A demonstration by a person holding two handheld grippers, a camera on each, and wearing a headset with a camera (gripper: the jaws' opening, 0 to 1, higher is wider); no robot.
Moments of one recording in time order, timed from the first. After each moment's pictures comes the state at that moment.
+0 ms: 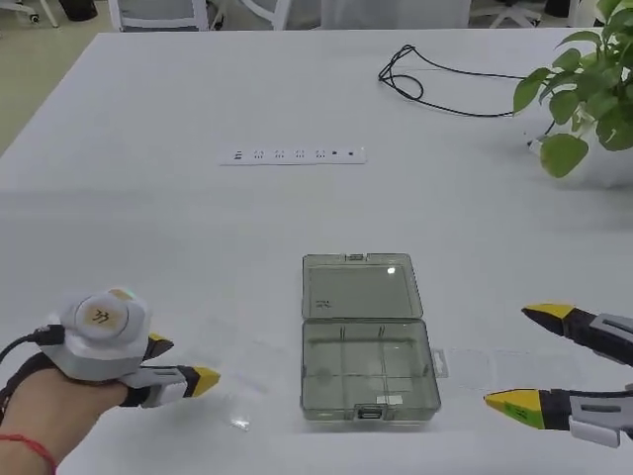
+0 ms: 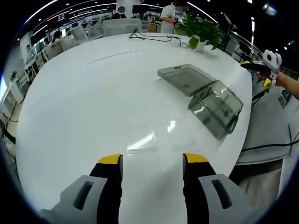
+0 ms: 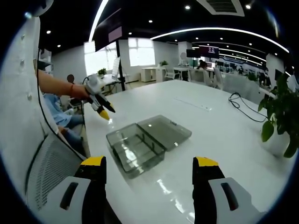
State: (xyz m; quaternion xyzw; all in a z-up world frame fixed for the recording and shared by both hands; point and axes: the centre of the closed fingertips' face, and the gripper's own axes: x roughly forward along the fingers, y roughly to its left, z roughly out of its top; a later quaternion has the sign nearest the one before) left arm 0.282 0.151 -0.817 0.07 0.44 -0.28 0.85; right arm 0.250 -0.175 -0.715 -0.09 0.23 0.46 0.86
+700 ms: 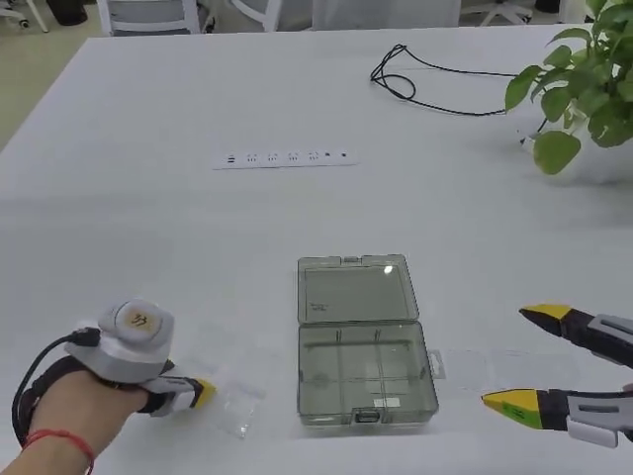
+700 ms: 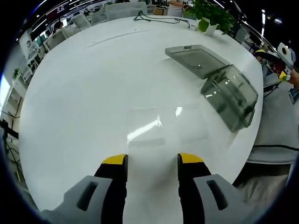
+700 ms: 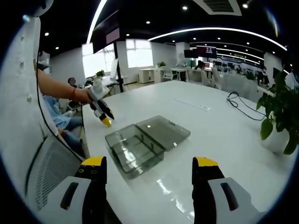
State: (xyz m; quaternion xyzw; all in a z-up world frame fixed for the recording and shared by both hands) left arm 0.289 0.161 -0.851 0.11 0.51 -0.24 0.82; right arm 0.251 -0.177 -0.715 -0.08 0.23 0.45 0.86
